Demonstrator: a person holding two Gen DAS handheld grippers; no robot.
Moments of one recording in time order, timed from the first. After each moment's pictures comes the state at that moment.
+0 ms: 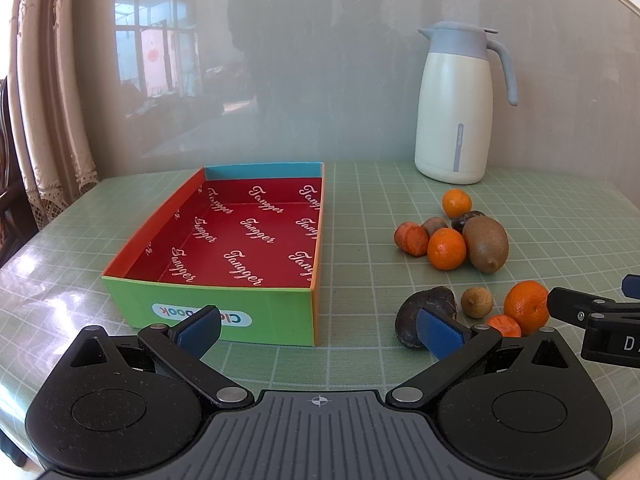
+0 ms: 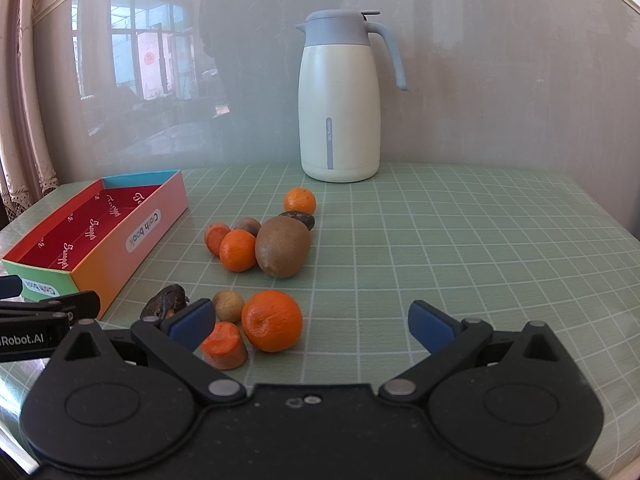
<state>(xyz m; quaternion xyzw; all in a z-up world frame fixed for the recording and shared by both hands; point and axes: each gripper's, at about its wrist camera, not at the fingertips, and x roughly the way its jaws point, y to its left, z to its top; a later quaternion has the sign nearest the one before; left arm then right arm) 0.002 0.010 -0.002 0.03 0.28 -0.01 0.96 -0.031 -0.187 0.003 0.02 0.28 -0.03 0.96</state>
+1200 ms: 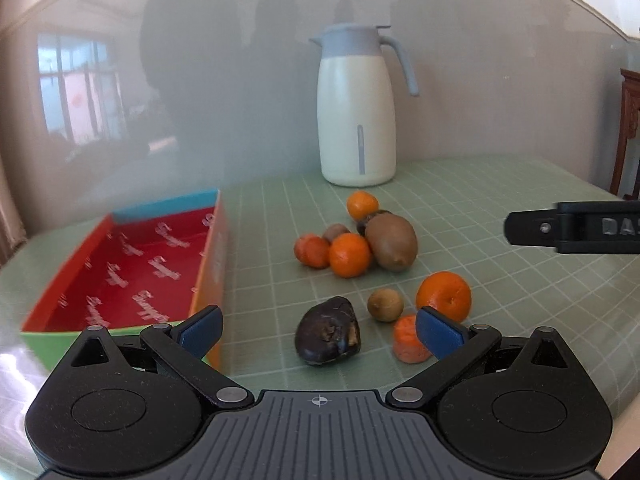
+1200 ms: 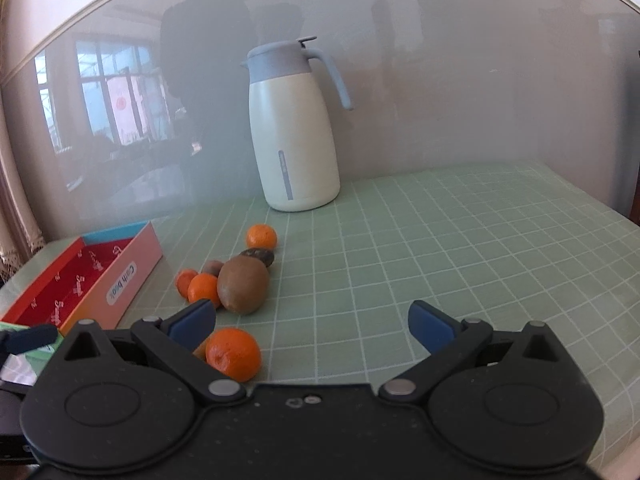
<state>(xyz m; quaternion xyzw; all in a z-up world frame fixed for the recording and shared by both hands) 0.001 -0.036 -0.005 0.08 0.25 -0.13 0.96 -0.041 -0.227 0.016 0.09 0.24 -0.06 0.97</state>
